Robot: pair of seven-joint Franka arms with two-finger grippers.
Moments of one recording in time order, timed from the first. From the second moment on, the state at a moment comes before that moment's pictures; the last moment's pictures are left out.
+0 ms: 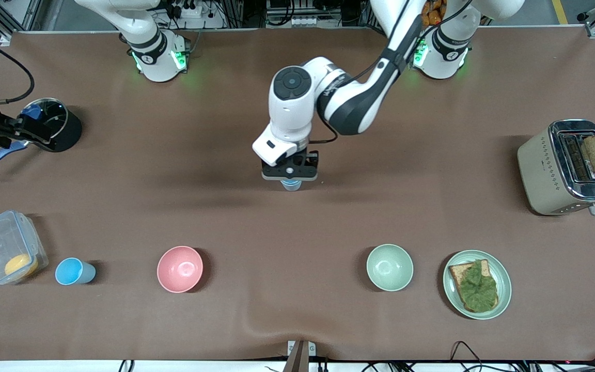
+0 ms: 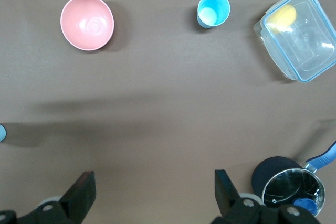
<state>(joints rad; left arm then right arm) -0.90 0.61 0.12 -1.36 -0.06 2.09 -0.79 -0.04 0.03 0.02 -1.55 0.00 1.56 0.03</state>
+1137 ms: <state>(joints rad) -0.35 0.01 -0.14 -1.80 -0.06 1.76 -0.53 -0.04 0.03 0.02 -1.55 0.00 1.56 0.03</state>
